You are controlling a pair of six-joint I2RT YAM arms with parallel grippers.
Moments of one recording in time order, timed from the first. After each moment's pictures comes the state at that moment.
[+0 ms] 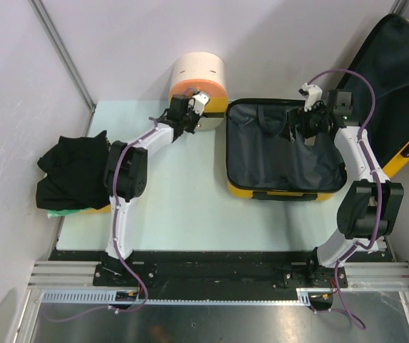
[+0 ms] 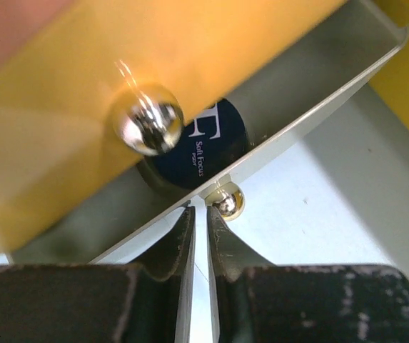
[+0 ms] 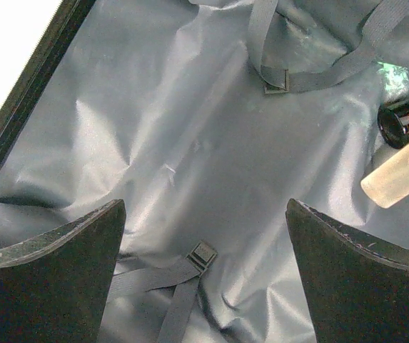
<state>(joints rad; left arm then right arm) -0.36 2.24 1.77 -0.12 0.11 0.30 -0.06 1.65 1.48 -0.56 -0.56 -0.27</state>
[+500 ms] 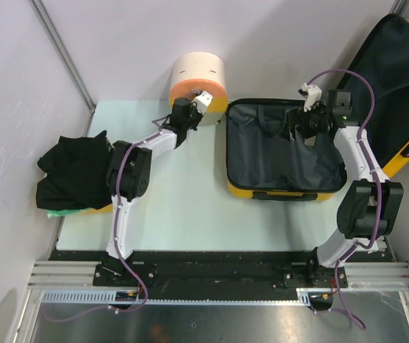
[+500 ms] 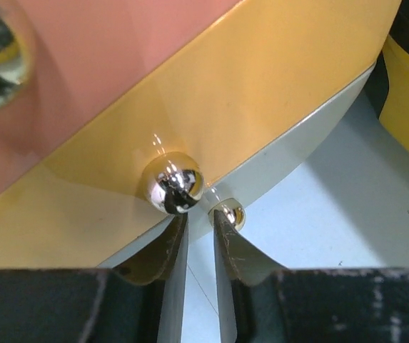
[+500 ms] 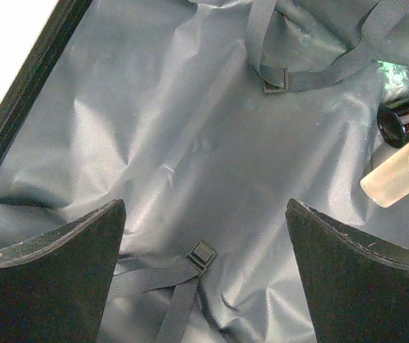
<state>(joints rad) -0.37 2.27 1.70 0.20 0.03 0.38 -0.05 1.66 1.48 -0.56 -0.55 -0.27</state>
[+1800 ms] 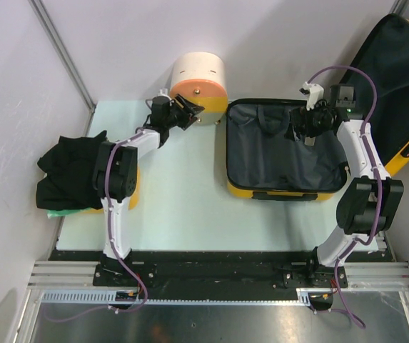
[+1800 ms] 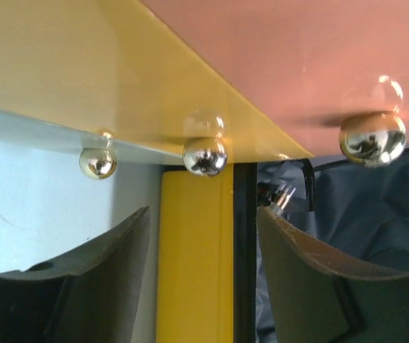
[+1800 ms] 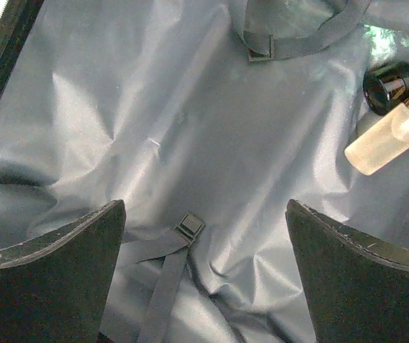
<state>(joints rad) -0.25 2.17 1.56 0.30 0.33 -1.06 -0.07 1.70 1.60 -0.74 -0.51 -0.33</state>
